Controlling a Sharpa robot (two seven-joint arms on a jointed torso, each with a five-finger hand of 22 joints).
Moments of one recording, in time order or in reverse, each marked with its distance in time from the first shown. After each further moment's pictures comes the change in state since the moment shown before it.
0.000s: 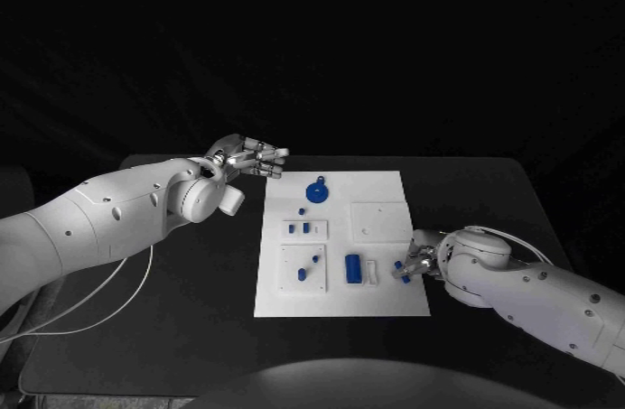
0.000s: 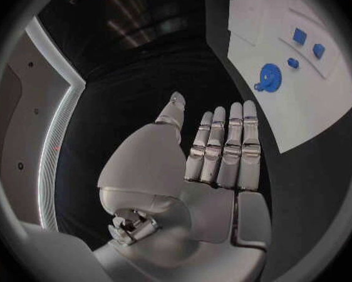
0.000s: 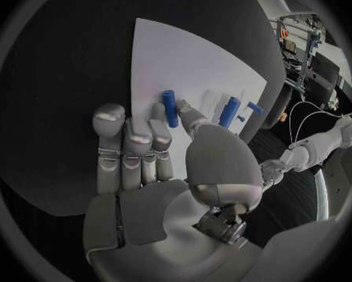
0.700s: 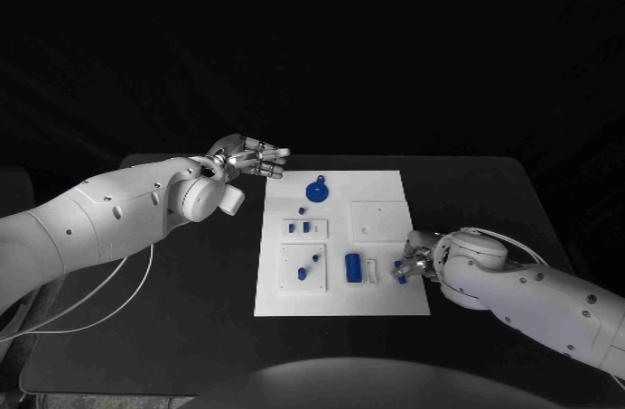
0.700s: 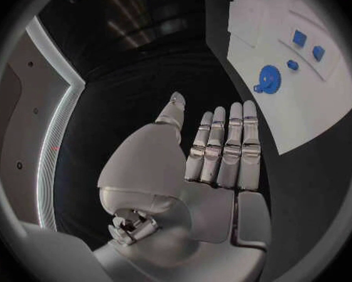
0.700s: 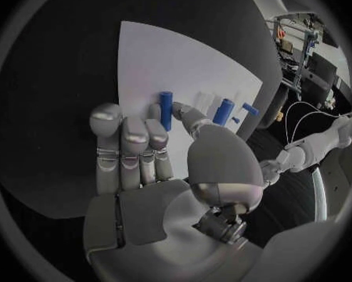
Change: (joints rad) left arm 0.000 0.001 0.000 -0.001 0.000 0.007 -0.008; left_hand 0.000 0.000 0.000 0.000 0.000 0.000 0.000 0.000 0.000 0.000 0.000 0.000 0.000 0.000 0.000 0.000 0.000 0.000 0.000 0.000 0.000 0.000; right arm 0.006 0.005 -0.023 0.012 0.023 -0.023 0.008; right_hand -0.038 0.064 0.083 -0.024 0.446 -0.012 0.030 -0.004 0.016 -0.015 0.008 -0.008 0.000 -0.005 0.009 -0.004 -0.002 -0.003 0.004 0.004 -0.004 0.000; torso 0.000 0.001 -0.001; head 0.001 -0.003
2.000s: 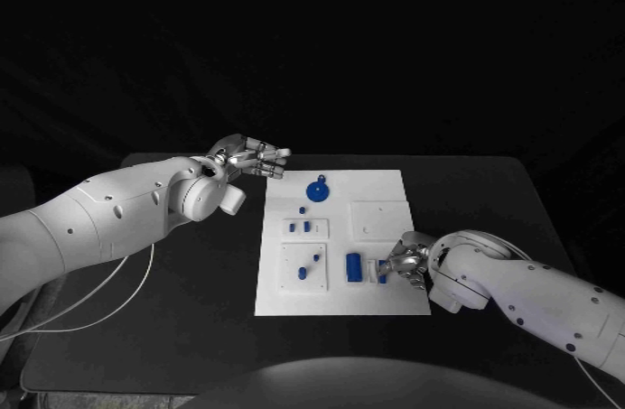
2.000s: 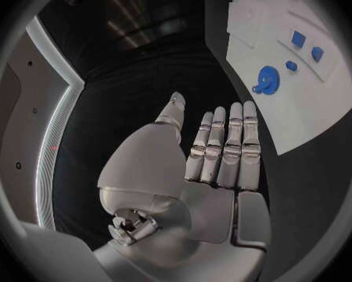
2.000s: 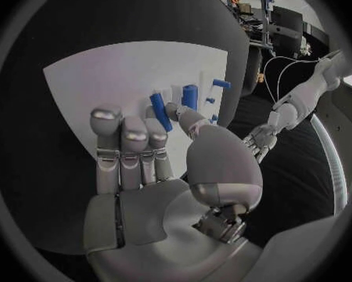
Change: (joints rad) left arm 0.000 0.001 0.000 -0.001 0.000 0.004 -0.006; left_hand 0.000 0.000 0.000 0.000 0.000 -0.005 0.005 0.000 0.000 -0.004 0.004 0.000 0.000 0.000 0.000 0.000 0.000 0.000 -0.004 0.004 0.000 0.000; right arm -0.017 0.007 0.040 0.030 0.332 -0.093 0.007; right_hand -0.003 0.001 0.057 -0.048 0.014 0.018 -0.004 -0.007 -0.427 0.002 -0.002 -0.015 0.000 -0.006 0.002 -0.011 -0.016 -0.005 0.000 0.000 -0.008 0.000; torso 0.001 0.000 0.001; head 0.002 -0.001
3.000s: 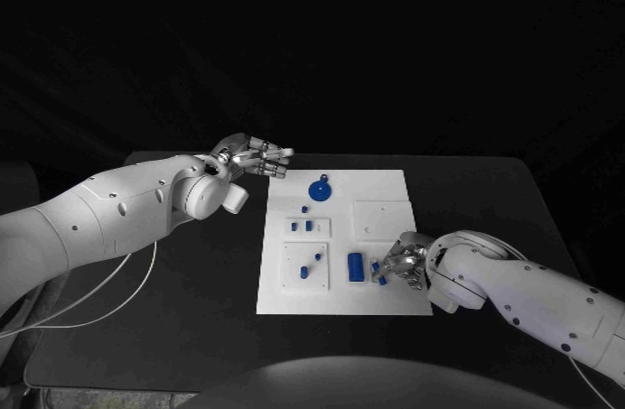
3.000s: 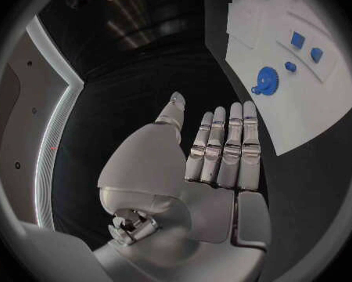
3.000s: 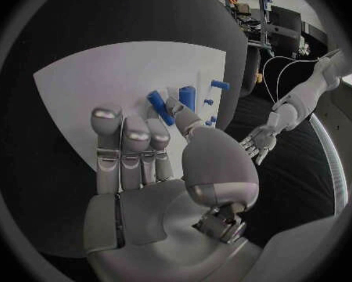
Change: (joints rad) left arm 0.000 0.000 0.000 -0.001 -0.001 0.004 -0.006; left_hand -0.004 0.004 0.000 0.000 0.000 0.000 0.000 0.000 0.000 0.000 0.000 0.000 0.000 0.000 0.000 0.000 0.000 0.000 0.000 0.000 0.000 0.000; right arm 0.001 0.023 0.000 -0.017 0.001 0.004 0.003; right_hand 0.017 0.057 -0.121 -0.117 -0.308 0.002 -0.017 0.005 0.014 0.005 -0.009 0.000 0.000 0.006 -0.006 -0.005 -0.002 0.000 0.000 0.000 -0.011 0.000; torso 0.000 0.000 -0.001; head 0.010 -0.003
